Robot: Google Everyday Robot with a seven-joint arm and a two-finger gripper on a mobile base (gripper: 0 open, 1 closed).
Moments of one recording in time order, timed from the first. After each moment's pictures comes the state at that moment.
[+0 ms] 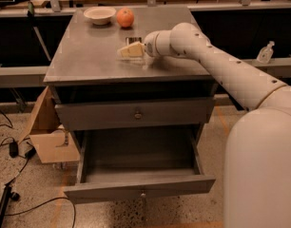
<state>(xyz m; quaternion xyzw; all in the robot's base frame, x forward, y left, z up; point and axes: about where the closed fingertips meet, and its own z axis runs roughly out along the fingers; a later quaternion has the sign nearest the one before) 0.853 0.020 0.843 -0.29 0.77 0.21 0.52</state>
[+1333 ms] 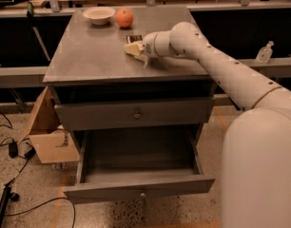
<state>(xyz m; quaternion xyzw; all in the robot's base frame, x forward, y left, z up) 0.851 0.029 0.832 -0.31 0.77 0.23 0.50</state>
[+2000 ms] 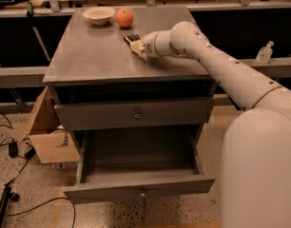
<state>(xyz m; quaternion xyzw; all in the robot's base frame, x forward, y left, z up) 0.851 0.029 0.834 -0.31 0.77 0.23 0.50</state>
